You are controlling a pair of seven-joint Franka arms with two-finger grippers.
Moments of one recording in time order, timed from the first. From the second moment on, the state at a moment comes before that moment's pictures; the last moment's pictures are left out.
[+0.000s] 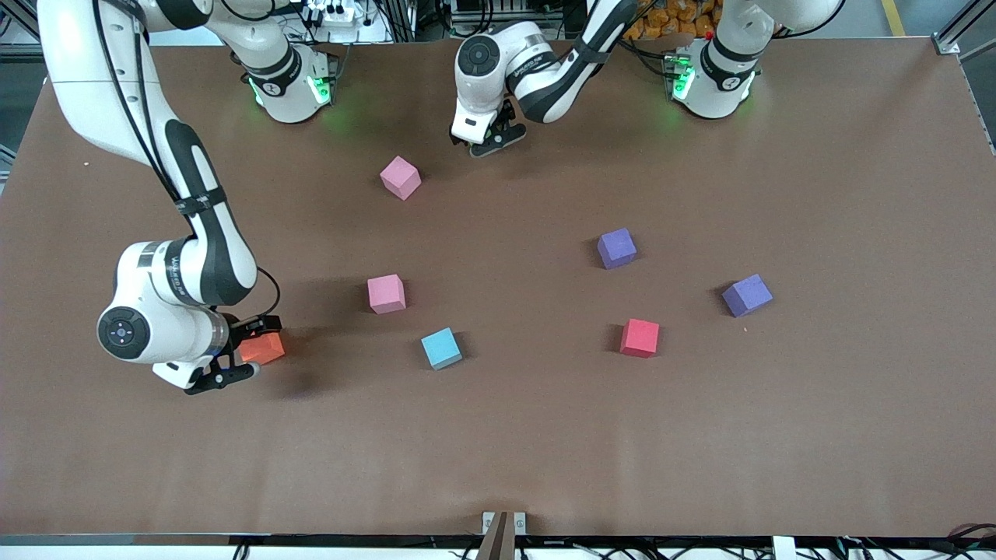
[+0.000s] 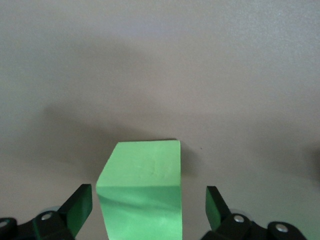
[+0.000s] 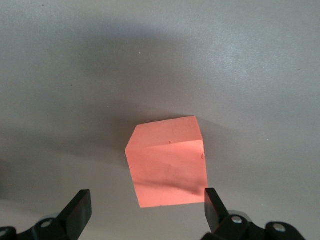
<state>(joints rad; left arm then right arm) -0.98 0.48 -0.28 -2.03 -0.22 2.45 -1.52 0.10 0.64 -0.06 -1.61 0.04 2.03 -0.26</state>
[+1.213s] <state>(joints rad) -0.99 0.46 -0.22 -2.03 -0.14 2.45 -1.13 0.12 0.68 -0.08 -1.62 0.04 2.14 -0.32</state>
